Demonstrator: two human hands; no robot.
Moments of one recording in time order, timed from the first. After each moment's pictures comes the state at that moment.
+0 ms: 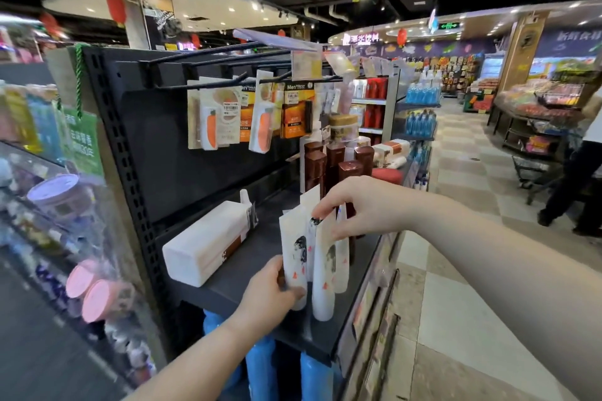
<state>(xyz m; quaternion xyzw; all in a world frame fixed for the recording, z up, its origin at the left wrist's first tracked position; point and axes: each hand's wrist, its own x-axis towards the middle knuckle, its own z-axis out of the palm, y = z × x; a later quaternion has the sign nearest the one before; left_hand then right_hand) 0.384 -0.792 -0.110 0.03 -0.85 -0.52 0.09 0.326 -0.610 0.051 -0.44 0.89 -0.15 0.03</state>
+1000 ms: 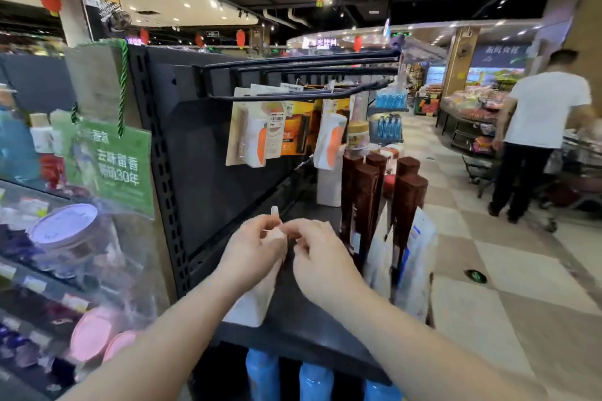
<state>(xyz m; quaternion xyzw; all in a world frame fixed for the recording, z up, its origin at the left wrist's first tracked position) 0.338 -0.931 -0.035 -0.03 -0.86 -0.49 0.14 0.368 -0.802 -0.017 -0.20 0.89 -0.40 -0.11</state>
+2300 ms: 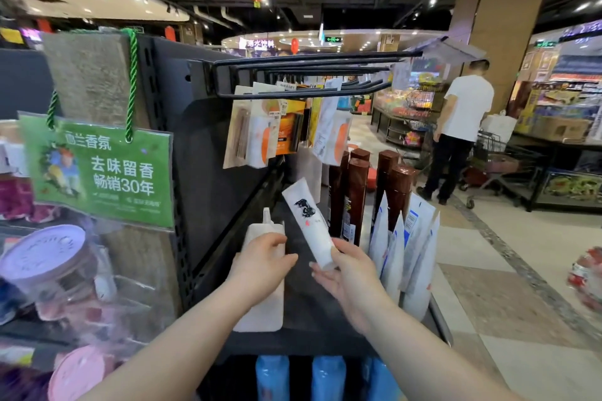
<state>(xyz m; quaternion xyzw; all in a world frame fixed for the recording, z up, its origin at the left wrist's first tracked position) 0.324 -0.958 -0.058 -0.09 -0.89 -0.43 0.05 0.349 -0.810 -0.075 0.11 0.54 -0.83 -0.05</state>
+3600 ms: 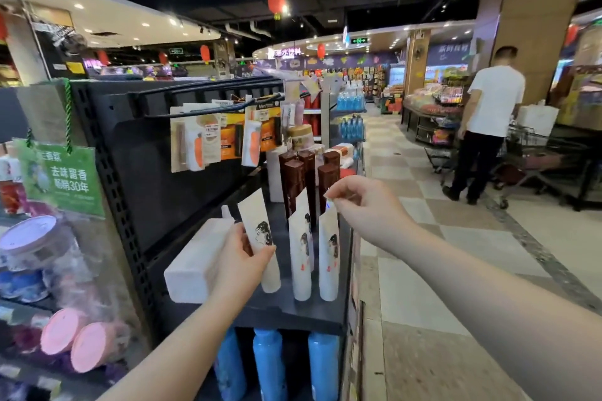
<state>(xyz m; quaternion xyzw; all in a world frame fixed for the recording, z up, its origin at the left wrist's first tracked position) 0.396 -0.844 -0.058 -0.02 -0.78 -0.59 0.18 0.421 -0.641 0.037 -0.15 0.86 -0.44 -0.21</state>
